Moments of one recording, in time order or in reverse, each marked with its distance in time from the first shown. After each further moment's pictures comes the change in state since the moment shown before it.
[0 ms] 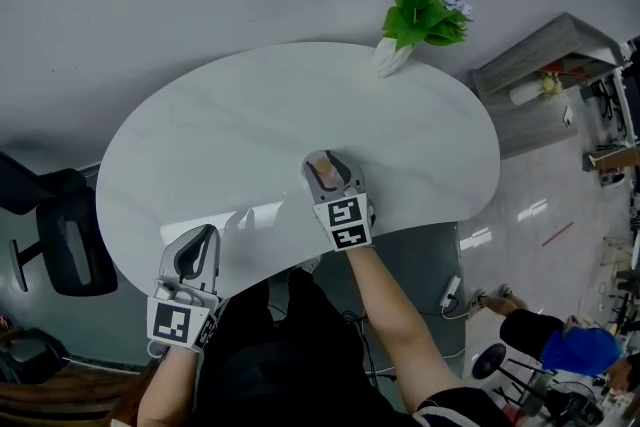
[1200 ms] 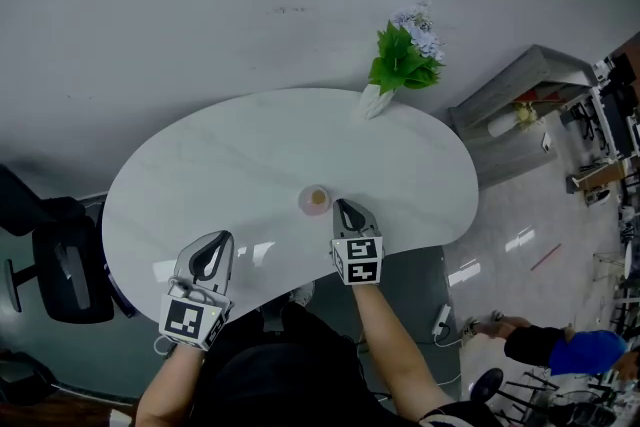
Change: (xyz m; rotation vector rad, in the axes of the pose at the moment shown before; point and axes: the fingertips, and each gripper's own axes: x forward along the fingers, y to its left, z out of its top) left arm 0.014 -0.001 0.033 0.022 -0.102 -0.074; right arm -0.063 -0.035 -0.005 0.133 0.015 -0.205
